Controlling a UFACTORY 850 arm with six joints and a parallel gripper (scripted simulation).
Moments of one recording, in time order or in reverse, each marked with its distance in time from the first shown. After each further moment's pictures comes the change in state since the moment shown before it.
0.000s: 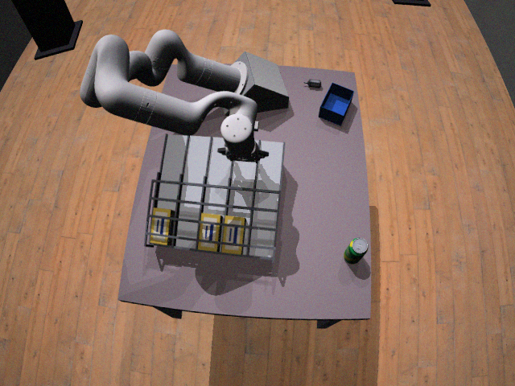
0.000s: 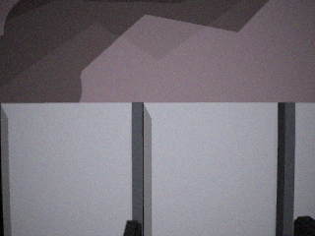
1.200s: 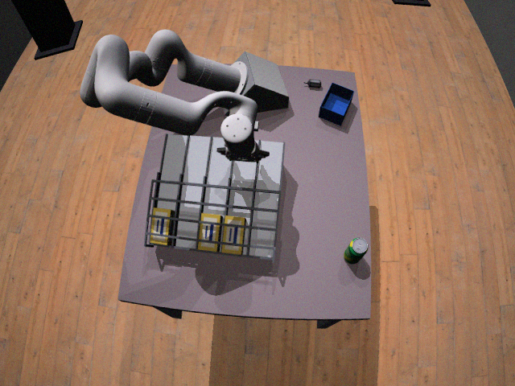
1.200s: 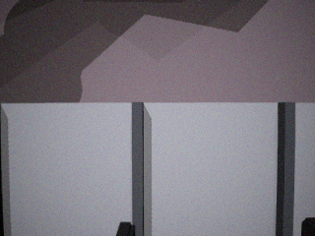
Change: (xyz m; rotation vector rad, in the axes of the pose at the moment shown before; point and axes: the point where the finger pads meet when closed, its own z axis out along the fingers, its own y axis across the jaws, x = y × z) arm 0.000 0.000 0.000 0.000 0.000 0.000
